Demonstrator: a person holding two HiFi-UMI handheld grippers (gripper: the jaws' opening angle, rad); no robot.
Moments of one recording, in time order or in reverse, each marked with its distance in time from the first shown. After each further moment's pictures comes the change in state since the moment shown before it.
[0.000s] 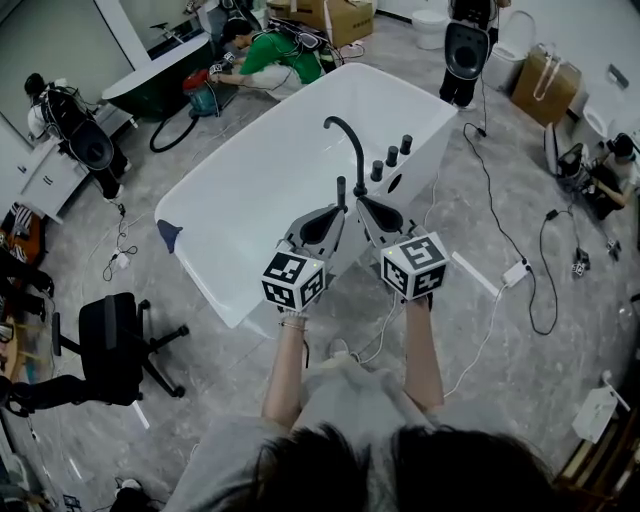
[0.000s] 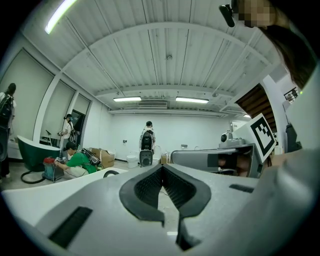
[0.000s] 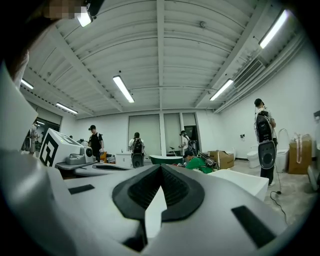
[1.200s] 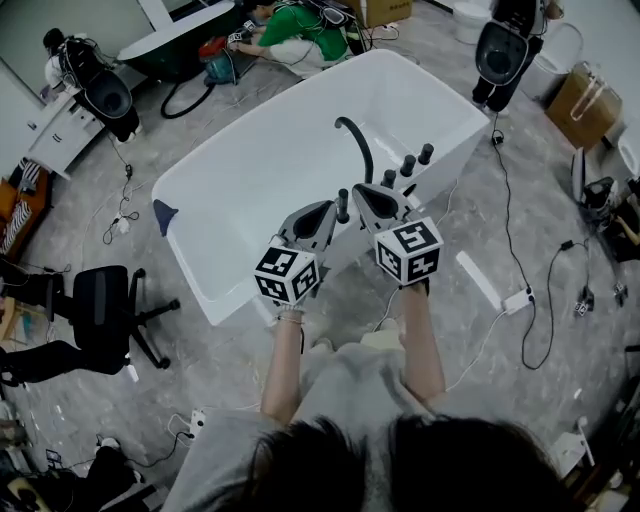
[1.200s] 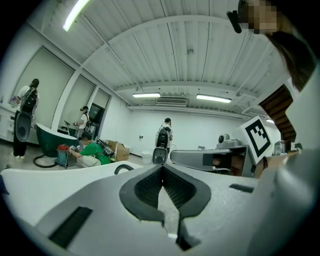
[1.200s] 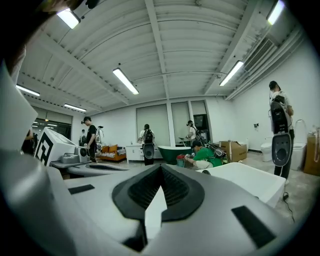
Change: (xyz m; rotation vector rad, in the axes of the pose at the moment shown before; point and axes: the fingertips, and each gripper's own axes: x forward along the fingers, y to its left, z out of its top) left arm 0.115 0.075 -0.036 -0.122 0.017 0.185; right arm 0.098 -0.121 -0.035 0.009 0.114 0.150
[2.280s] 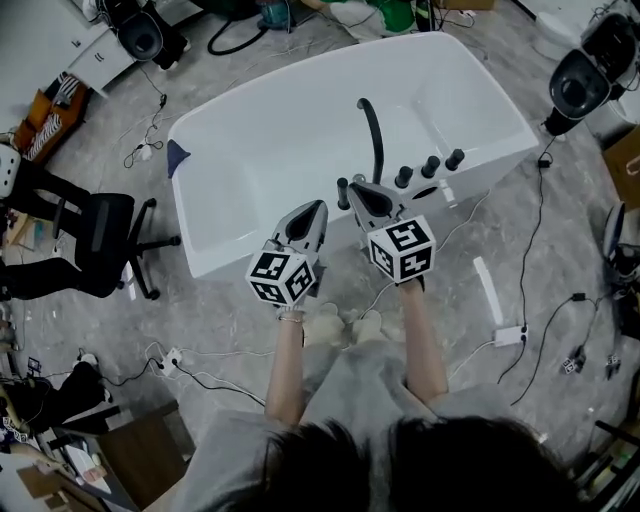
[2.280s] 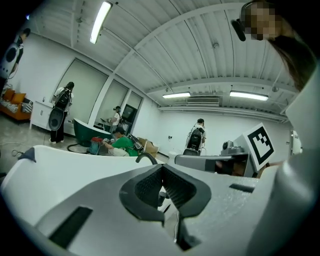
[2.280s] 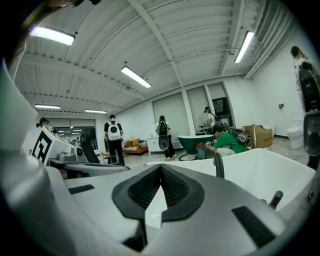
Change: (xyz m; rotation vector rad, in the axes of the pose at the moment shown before) left arm 0.022 0.024 -0.054 -0.150 -0.027 0.379; right arm 0.038 -0.035 -0.060 0.035 0.109 0.296
